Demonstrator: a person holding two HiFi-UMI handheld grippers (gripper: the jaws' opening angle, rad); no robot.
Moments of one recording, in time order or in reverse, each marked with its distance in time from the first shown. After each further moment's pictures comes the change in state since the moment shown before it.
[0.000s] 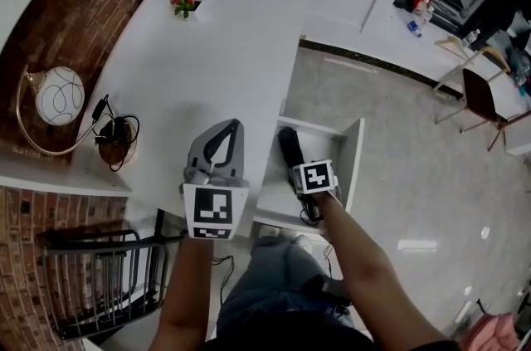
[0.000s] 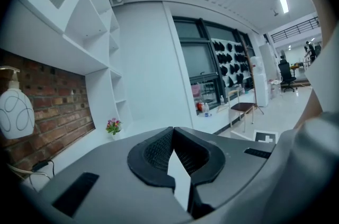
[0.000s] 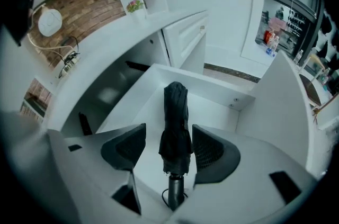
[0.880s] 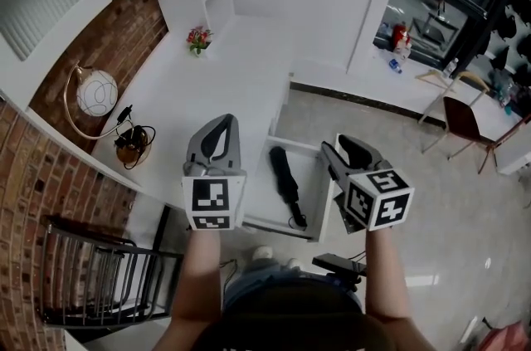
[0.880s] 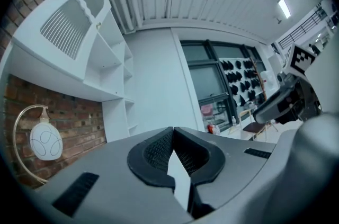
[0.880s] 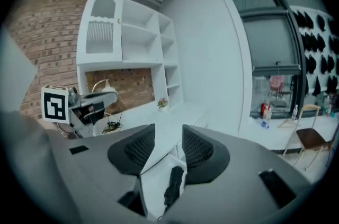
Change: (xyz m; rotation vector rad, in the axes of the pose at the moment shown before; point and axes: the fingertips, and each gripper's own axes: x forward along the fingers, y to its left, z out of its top) left arm -0.089 -0.012 0.113 -0.034 -0.211 0.150; right arm -0.372 0.032 0.092 -0.199 -0.753 0.050
